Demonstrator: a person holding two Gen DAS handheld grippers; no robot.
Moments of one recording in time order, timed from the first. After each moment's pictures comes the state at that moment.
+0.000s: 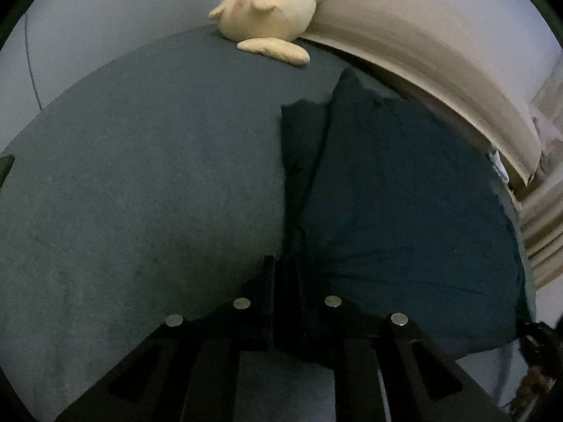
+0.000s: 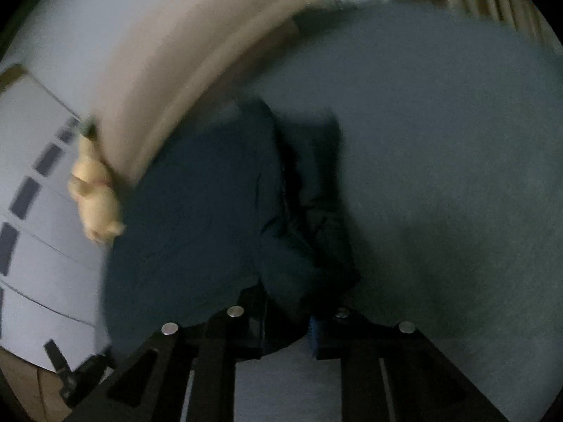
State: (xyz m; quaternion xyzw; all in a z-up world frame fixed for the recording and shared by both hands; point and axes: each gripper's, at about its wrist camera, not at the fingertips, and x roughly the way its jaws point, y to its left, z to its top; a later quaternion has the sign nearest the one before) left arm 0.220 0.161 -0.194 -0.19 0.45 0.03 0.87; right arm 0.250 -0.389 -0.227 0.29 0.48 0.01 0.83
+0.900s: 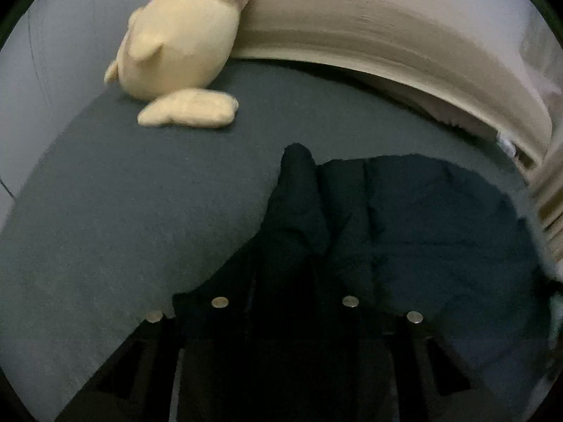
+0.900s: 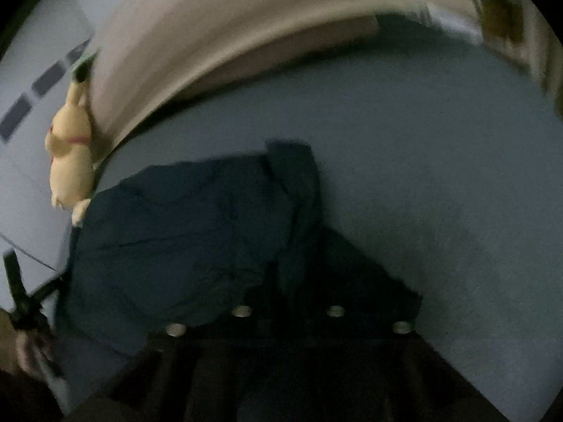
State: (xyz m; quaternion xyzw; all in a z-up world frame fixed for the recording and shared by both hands) left arm 0.377 0.126 -0.176 -0.07 0.45 0.00 0.89; right arm 0.432 -0.356 -0.185 0.10 0.48 0.07 0.87
